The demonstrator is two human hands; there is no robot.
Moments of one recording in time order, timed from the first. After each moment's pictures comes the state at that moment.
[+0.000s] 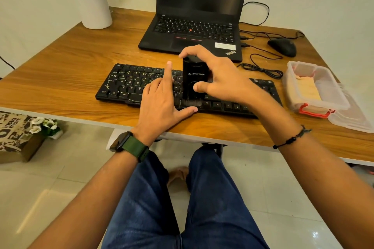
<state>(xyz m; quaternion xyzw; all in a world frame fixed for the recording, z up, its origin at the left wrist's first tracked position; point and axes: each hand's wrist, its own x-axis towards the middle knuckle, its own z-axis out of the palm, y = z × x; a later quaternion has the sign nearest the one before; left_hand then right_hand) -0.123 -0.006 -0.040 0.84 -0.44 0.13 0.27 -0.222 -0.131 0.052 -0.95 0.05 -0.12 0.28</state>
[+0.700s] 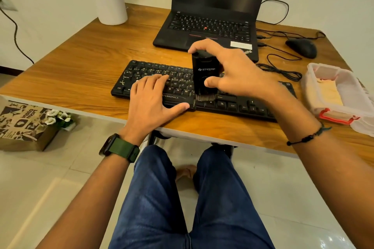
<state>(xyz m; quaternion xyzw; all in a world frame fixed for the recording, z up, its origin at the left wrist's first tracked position) -0.092 0.031 -0.046 0.88 -0.40 0.14 0.23 -0.207 -0.130 0.062 -0.96 0.04 -0.09 0.25</state>
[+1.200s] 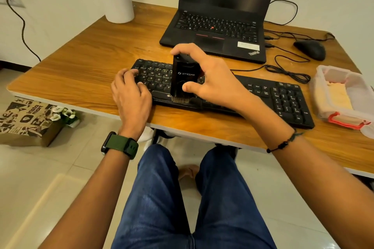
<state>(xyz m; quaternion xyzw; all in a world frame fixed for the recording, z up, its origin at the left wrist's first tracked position) -0.072 0.045 -0.048 0.87 -0.16 0.16 0.43 -0.183 -0.093 0.040 -0.94 -0.01 -0.15 0.30</state>
